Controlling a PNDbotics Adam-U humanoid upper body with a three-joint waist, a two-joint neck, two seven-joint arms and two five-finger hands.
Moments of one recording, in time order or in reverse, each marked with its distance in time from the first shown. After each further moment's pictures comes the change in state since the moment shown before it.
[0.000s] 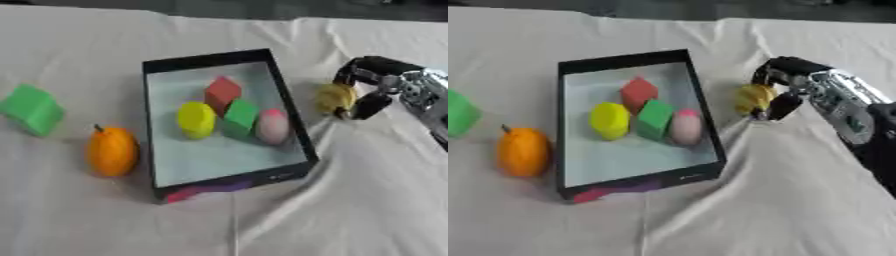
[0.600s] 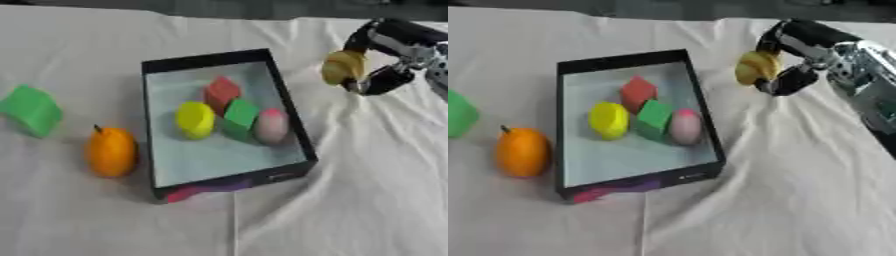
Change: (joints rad) left arm 0.002 0.005 0.000 0.000 -0.003 0.001 -0.001; right arm -0.031 -0.134 -0.062 -0.378 -0.128 0.064 0.069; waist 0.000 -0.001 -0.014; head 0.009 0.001
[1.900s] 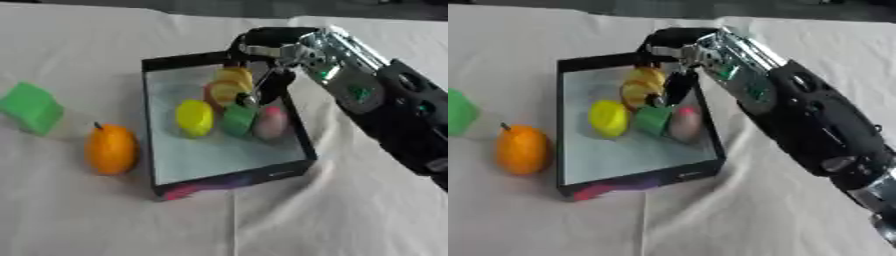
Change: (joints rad) left arm 0.001 0.003 0.000 0.000 0.003 0.000 -0.001; right arm -0.285 0.422 0.234 0.325 0.183 -0.150 0.225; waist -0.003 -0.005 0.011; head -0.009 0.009
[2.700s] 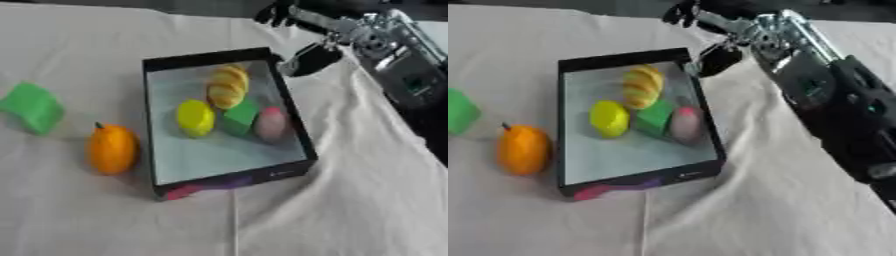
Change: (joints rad) left arm 0.001 0.000 0.000 0.000 0.000 -0.002 0.003; right arm 0.171 -0.176 -0.216 -0.253 -0.232 0.137 -0.280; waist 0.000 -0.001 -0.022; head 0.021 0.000
